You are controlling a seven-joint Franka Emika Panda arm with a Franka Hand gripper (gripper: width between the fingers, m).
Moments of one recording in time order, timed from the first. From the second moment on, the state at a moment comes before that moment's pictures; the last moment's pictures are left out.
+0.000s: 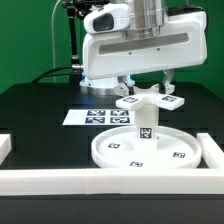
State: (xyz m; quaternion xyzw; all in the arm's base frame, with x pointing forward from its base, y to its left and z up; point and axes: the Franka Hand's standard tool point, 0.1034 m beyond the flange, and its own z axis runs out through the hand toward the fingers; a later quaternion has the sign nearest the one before) arm 0.549 0.037 0.109 -1.00 0.03 0.05 0.06
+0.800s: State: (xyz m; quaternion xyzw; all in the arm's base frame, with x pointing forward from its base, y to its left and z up) arm 0.549 0.038 0.106 -0.87 0.48 0.02 0.08
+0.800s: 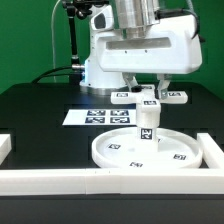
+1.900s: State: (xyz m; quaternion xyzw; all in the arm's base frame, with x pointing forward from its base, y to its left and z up) arm 0.554 0.043 0.113 -0.68 0.72 0.05 0.11
